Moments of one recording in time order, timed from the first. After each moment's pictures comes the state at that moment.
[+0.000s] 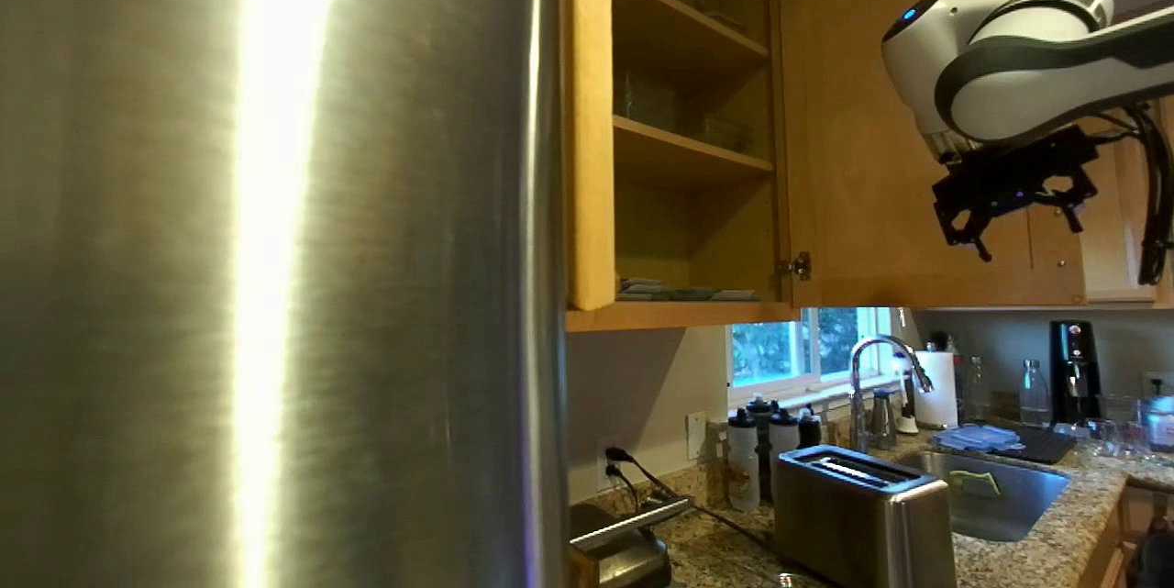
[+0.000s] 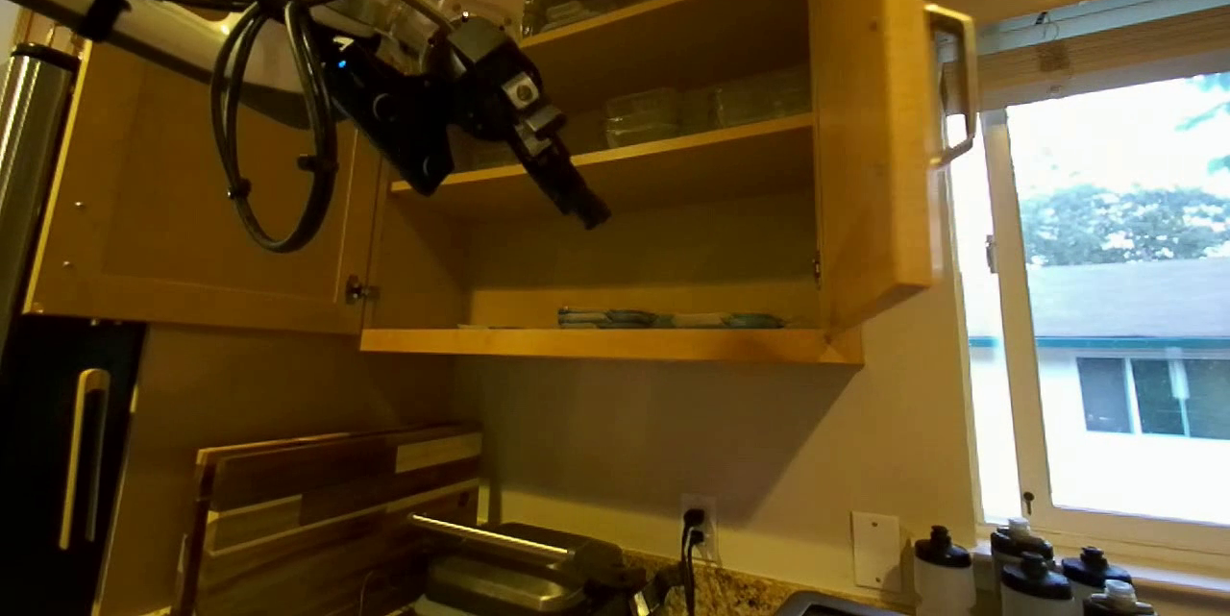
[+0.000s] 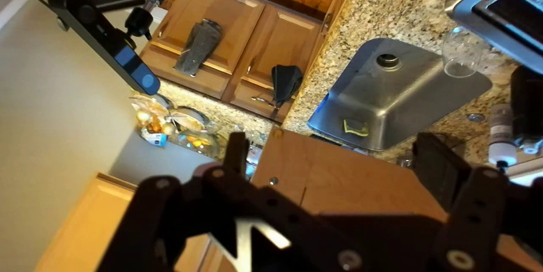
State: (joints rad) arm -0.08 -0.75 -0.09 -2.18 -0.86 1.49 1.02
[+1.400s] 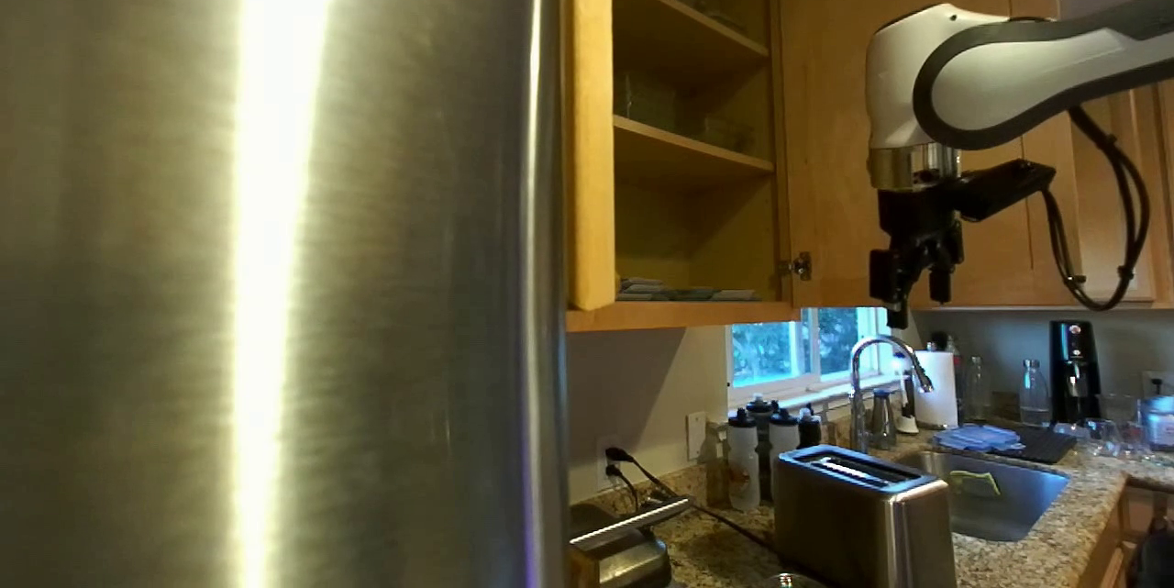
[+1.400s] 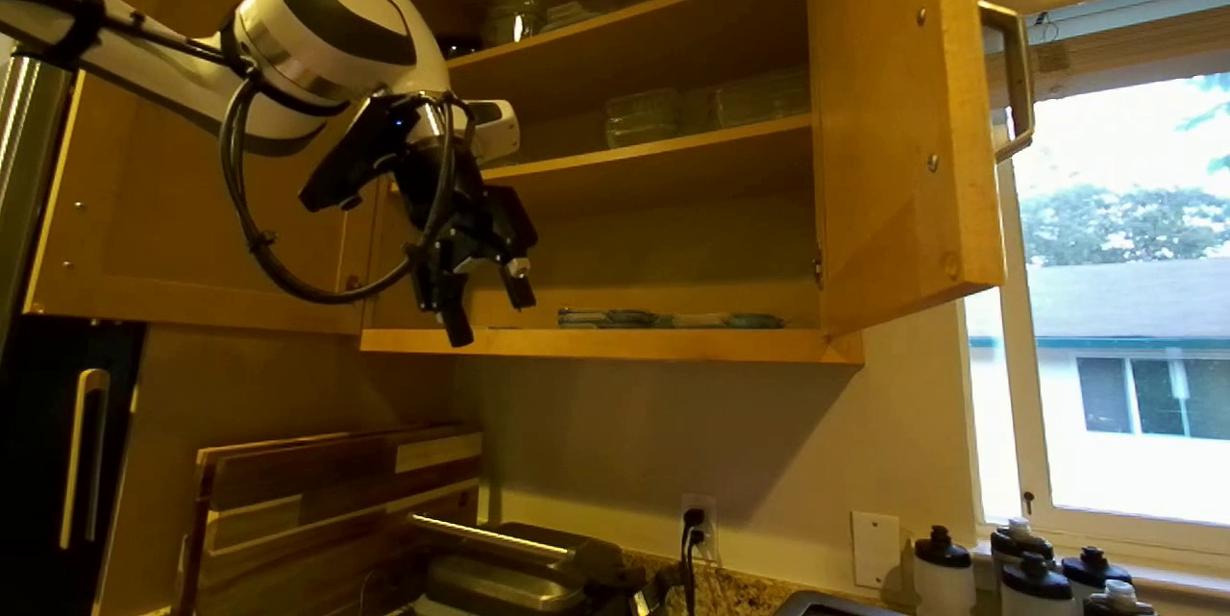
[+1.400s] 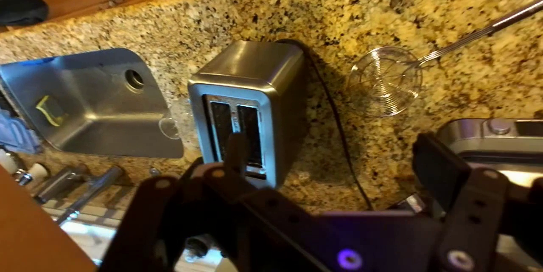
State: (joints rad) arm -0.01 -0.76 -0.06 -2.29 -0.43 1.74 0.17
